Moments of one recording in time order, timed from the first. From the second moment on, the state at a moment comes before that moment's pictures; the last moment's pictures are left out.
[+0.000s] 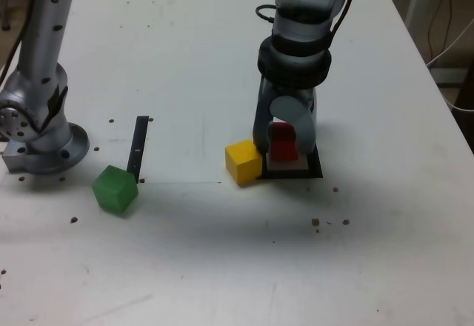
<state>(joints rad) -0.11 2.04 -1.48 1.12 0.07 0.03</state>
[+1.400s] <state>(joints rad) -0.17 1.88 -1.45 1.18 0.08 0.02</state>
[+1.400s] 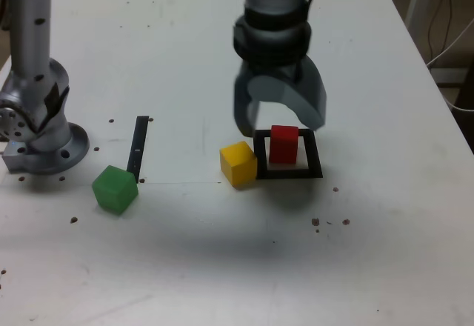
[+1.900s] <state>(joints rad) -0.21 1.76 -1.38 1.36 0.11 0.17</state>
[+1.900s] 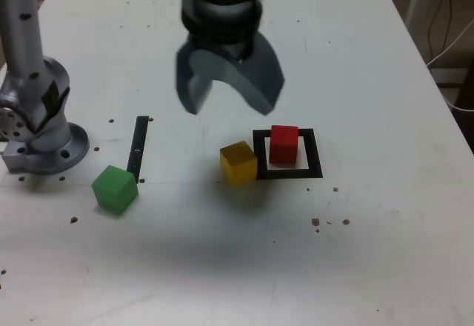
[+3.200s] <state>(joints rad) -0.49 1.74 -1.16 1.21 0.26 0.51</state>
